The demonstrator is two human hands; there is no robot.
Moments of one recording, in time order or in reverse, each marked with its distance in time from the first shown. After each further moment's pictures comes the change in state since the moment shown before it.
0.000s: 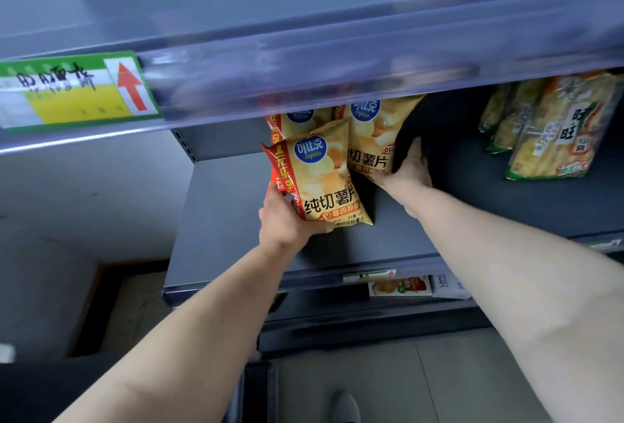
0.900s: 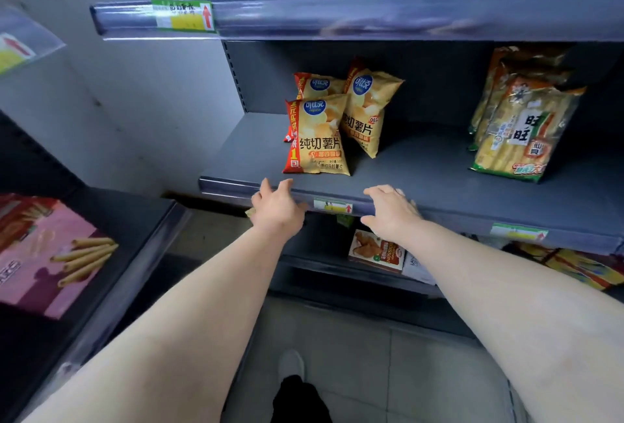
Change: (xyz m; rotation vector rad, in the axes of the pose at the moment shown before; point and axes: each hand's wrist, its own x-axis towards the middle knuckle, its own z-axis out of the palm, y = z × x) left_hand -0.208 0.038 0.031 0.418 0.156 -0.232; right_hand -0.141 0.101 -0.106 -0.725 -0.414 -0.635
